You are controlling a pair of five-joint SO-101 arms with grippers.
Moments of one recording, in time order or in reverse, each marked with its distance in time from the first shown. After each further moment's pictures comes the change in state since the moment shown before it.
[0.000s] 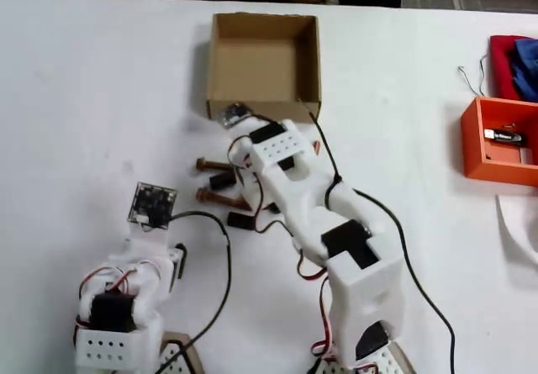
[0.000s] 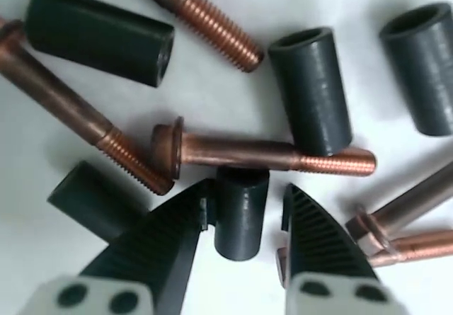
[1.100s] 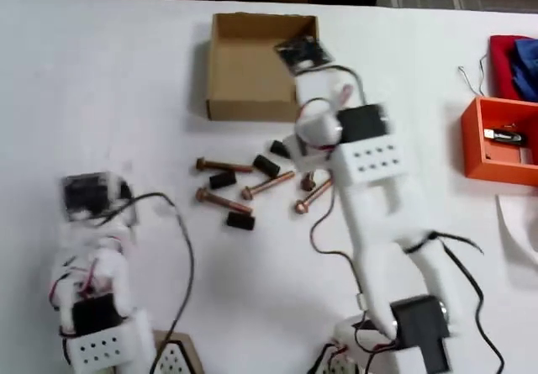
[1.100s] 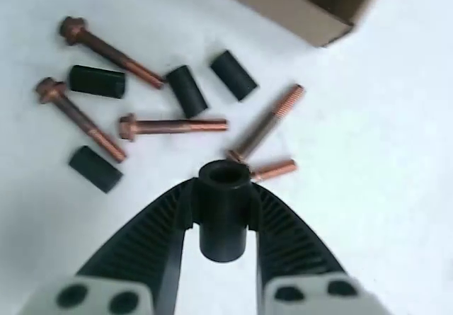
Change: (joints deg) left arm -21.7 0.3 0.1 -34.5 0.0; right arm 15.6 -36.8 1.0 11.3 4.4
